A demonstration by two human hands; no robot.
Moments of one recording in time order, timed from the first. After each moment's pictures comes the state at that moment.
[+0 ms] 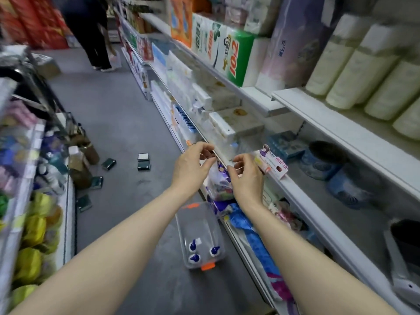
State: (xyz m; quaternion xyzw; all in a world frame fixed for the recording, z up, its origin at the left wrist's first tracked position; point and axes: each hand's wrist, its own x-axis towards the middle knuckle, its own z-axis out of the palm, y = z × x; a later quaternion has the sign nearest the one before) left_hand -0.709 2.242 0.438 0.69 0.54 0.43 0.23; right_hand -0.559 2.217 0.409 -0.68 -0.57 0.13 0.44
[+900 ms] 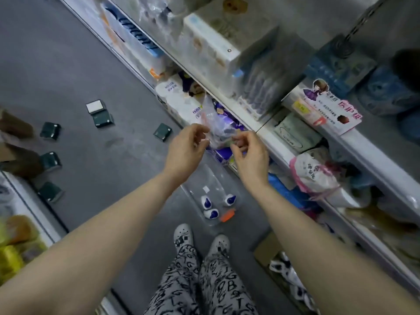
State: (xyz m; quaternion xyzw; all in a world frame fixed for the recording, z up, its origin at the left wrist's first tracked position) left_hand -0.769 2.485 0.236 0.73 0.51 0.22 0.39; right_hand -0.618 2.402 0.226 -0.80 -0.43 0.18 0.38
